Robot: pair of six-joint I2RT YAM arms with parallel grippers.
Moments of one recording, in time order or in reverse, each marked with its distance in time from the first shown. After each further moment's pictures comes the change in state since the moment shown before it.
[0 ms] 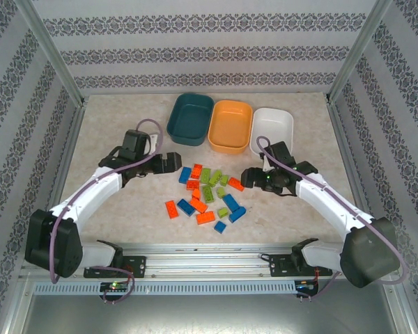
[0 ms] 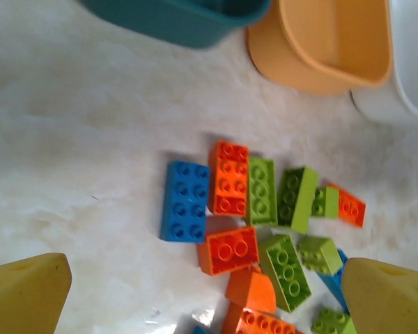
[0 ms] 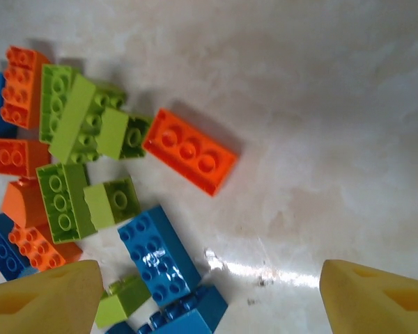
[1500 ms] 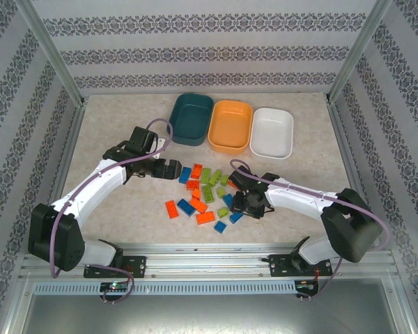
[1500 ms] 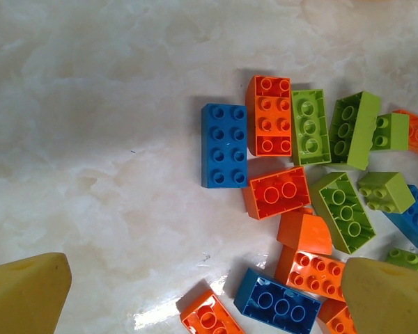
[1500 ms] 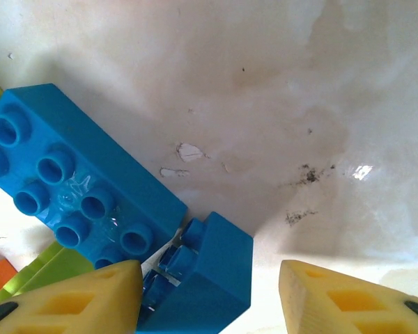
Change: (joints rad) left arm -0.042 0.038 0.119 -0.254 -0.117 0.183; right arm 0.341 0.215 -0.066 -0.010 0.135 0.473
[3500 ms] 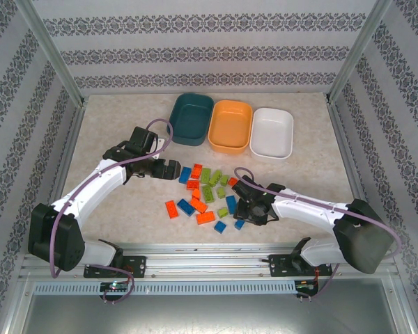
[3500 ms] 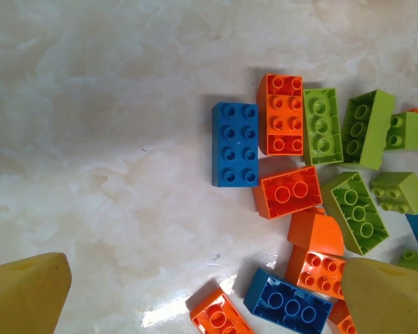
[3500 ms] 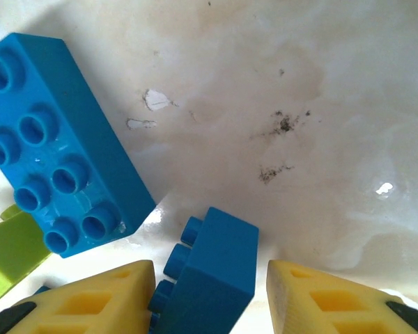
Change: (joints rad) left arm 0.000 0.000 0.000 -0.008 -0.026 0.005; right arm 0.057 -0.114 -0.118 0.050 0.024 0.049
